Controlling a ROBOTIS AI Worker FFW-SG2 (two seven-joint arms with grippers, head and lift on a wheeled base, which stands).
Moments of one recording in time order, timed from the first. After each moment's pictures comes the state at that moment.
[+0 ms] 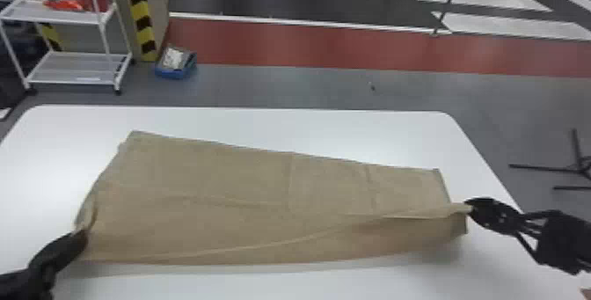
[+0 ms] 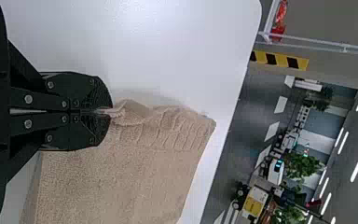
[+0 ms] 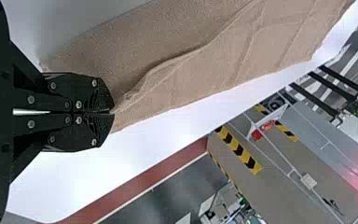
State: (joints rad) left arm 0.39 0.01 0.36 -1.94 0.24 0.57 -0.36; right arm 0.23 -0.31 -0.69 -1.57 0.39 -0.57 1.15
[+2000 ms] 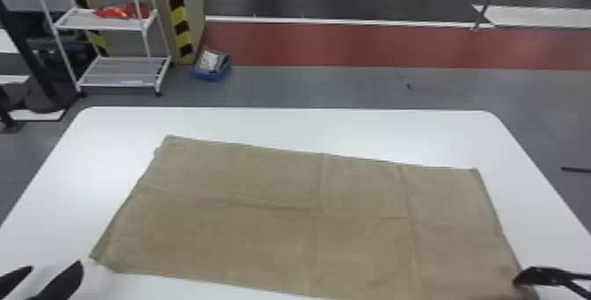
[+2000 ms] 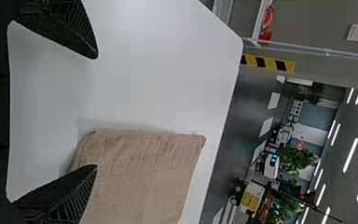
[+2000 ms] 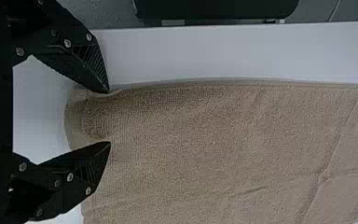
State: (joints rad) left arm 0.53 0.02 0.57 -2.04 0.27 0.55 -0.59; right arm 0.38 -0.36 -0.65 -1.64 0.59 -0.56 1.36
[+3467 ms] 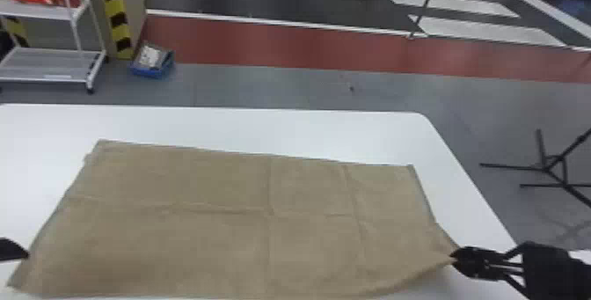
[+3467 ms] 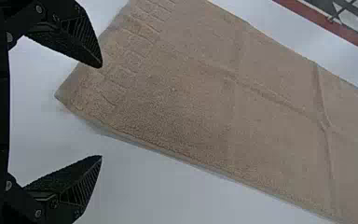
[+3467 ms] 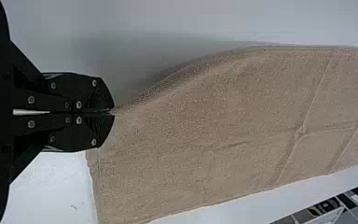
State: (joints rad) left arm 0.47 0.25 0.30 -2.14 -0.79 0.05 -1.21; right arm 0.36 -0.36 -0.71 -1.70 0.51 -0.55 1.36
